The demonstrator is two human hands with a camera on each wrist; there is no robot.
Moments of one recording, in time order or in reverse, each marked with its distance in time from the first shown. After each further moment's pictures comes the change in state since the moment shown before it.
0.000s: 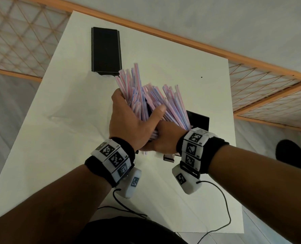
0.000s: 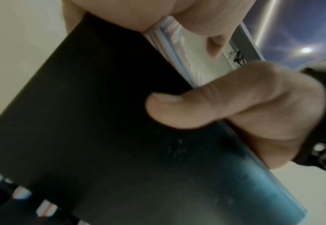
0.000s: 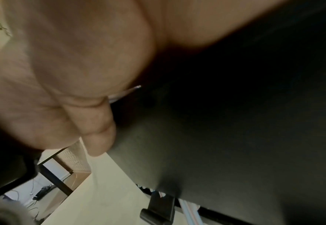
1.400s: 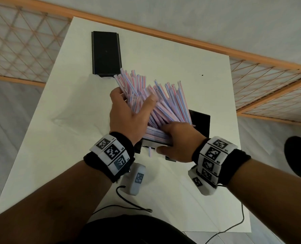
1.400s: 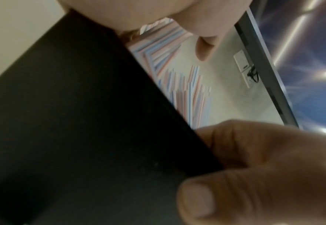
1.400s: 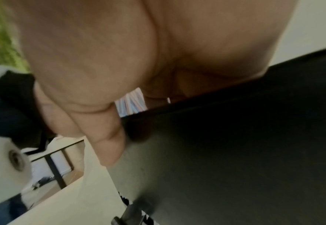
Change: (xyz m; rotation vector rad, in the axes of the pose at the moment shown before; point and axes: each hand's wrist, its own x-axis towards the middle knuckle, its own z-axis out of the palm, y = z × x) left_hand 0.007 0.005 0.002 -0.099 0.026 -0.101; right_hand -0.037 0.024 0.002 -0.158 0.254 -0.044
